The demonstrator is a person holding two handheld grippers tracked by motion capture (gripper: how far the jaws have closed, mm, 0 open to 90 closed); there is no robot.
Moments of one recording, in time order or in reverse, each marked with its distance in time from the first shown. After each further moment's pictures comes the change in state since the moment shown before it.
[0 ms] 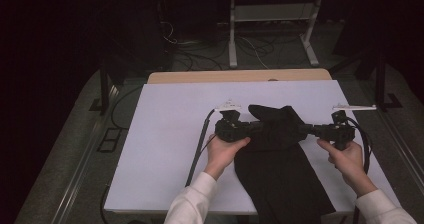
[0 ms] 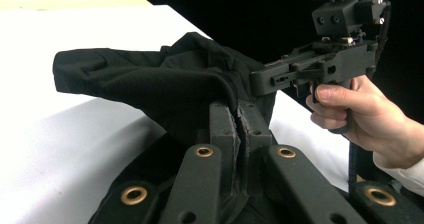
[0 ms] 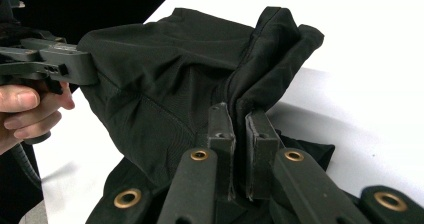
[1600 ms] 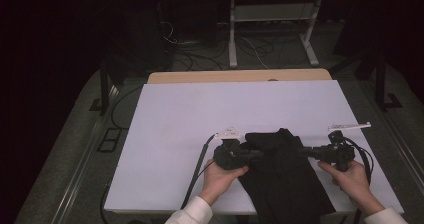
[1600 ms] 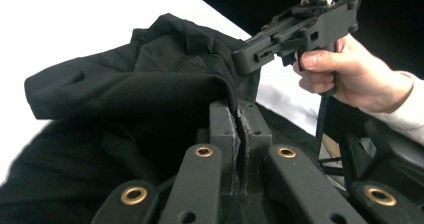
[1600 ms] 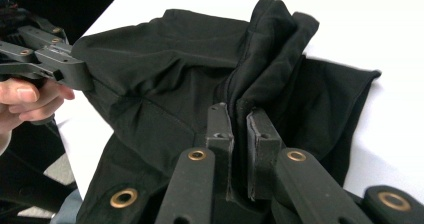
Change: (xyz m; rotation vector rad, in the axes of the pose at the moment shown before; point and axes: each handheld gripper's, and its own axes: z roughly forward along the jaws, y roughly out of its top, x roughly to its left) left arm -0.021 -0.060 -0.008 0.091 -0.080 -0.005; right arm 0.015 -0.045 -0.002 0.161 0.018 0.018
